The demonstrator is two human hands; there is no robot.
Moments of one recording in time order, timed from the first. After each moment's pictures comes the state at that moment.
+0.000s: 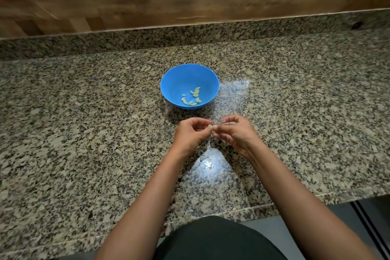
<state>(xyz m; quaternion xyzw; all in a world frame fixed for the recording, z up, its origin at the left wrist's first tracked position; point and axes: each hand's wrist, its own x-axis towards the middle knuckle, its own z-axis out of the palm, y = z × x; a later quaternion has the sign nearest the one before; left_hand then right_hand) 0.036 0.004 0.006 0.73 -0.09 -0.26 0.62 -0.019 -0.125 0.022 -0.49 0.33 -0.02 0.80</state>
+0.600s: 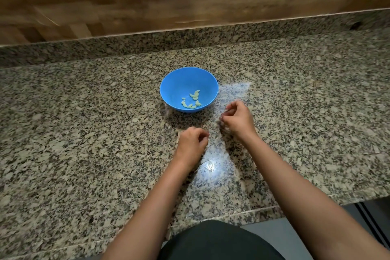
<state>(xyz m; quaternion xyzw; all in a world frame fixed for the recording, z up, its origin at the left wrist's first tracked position) 0.029 0.004 -0.007 0.90 -0.23 -0.10 0.37 0.009 -0.144 0.012 -0.78 0.32 -0.11 0.53</state>
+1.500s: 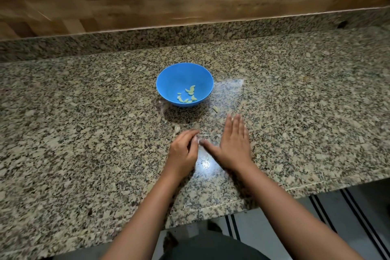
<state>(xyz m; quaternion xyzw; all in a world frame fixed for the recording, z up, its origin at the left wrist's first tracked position) 0.001 0.035 -0.026 0.85 -0.27 -0.05 0.45 -0.052 -0.107 -0.028 -0.96 0.24 0.09 0.13</state>
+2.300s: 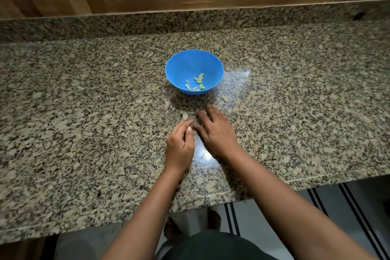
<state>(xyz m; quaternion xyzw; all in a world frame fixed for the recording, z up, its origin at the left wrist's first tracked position) -0.008 0.054 -0.030 0.84 -0.16 -0.04 0.52 -0.023 -0.073 -0.027 -0.98 0.09 0.01 0.18</state>
